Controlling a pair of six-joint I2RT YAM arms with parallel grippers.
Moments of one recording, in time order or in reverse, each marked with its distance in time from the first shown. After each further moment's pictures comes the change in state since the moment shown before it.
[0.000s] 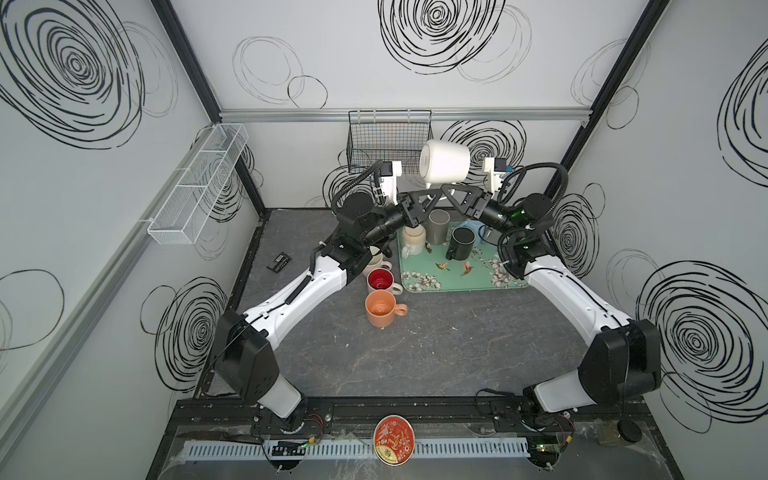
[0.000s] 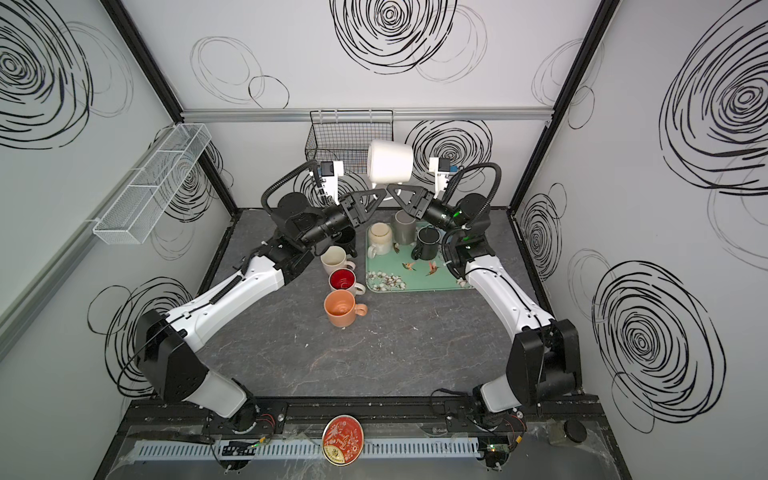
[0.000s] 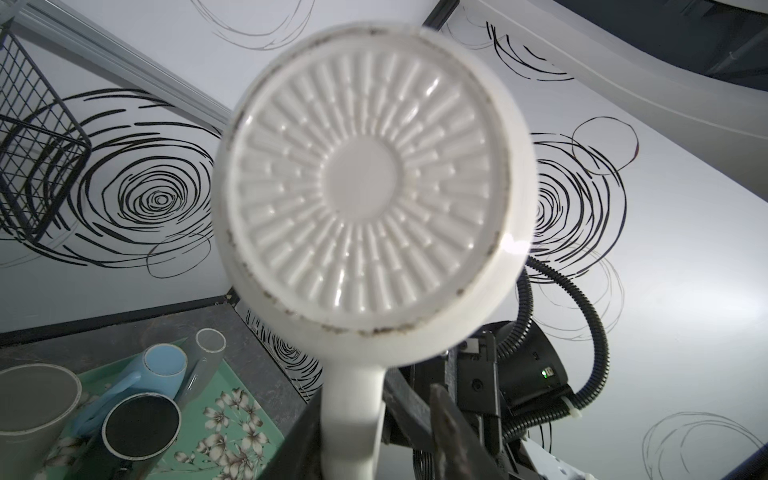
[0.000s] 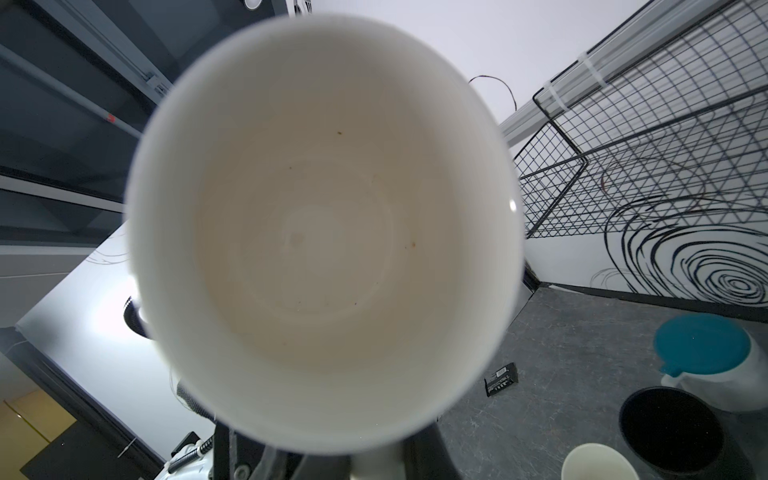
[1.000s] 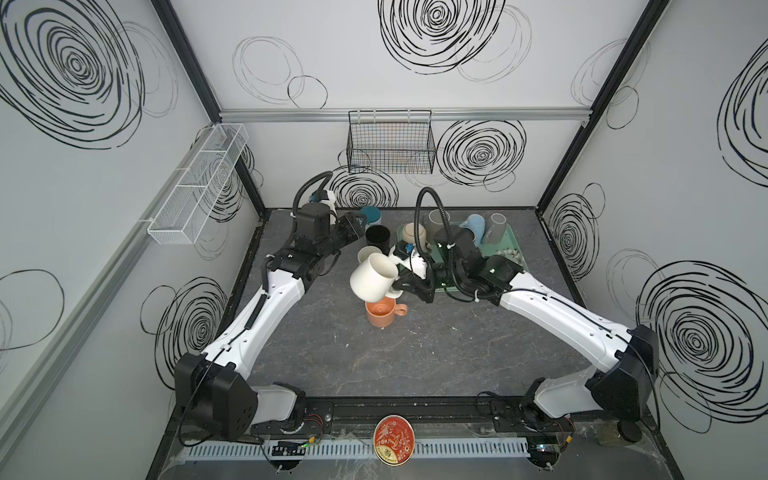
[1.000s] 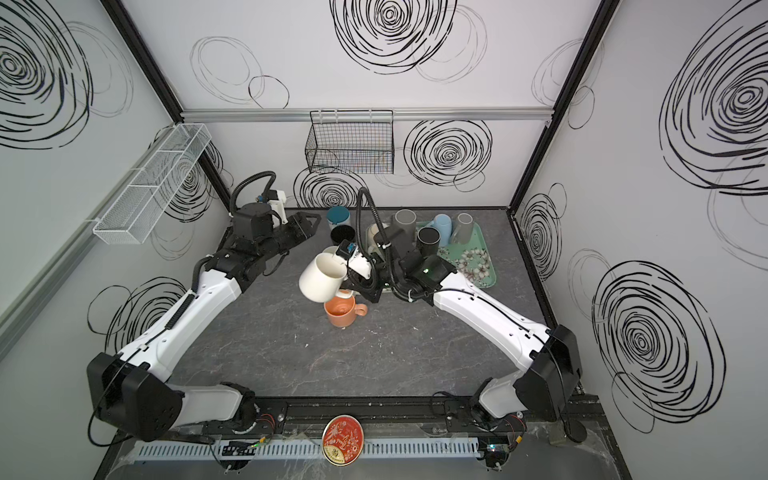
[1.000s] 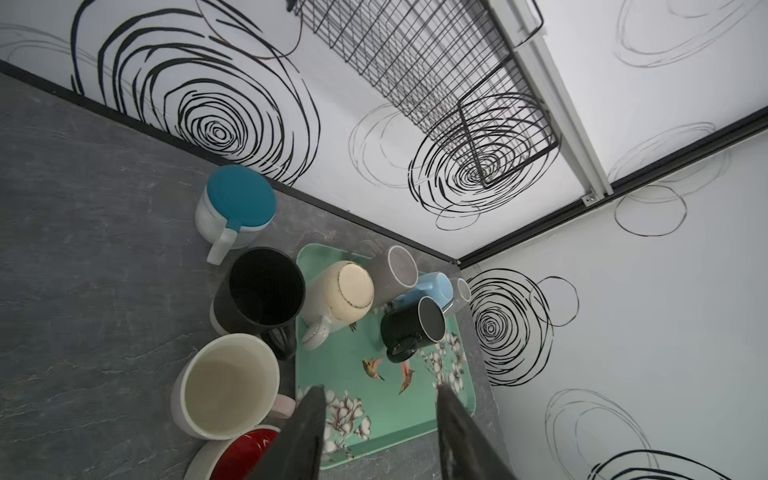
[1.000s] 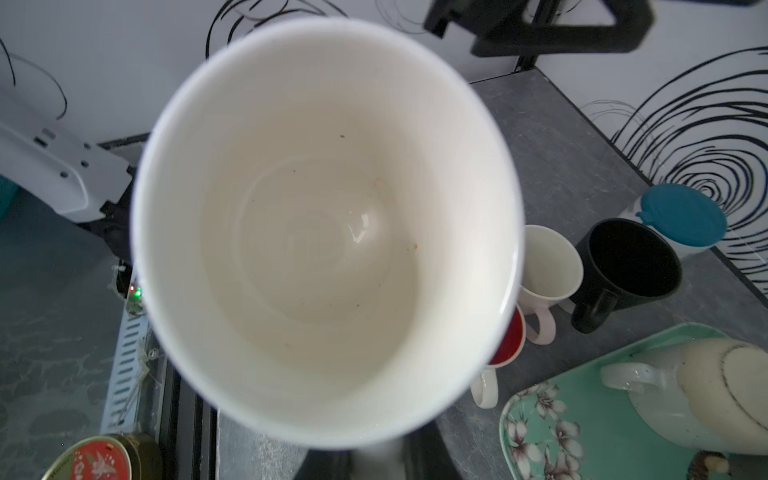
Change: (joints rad) left arm 0.305 -0.200 -0.182 -0.619 -0.264 0.030; right arm 0.547 -0.026 0.099 -1.194 0.360 -1.400
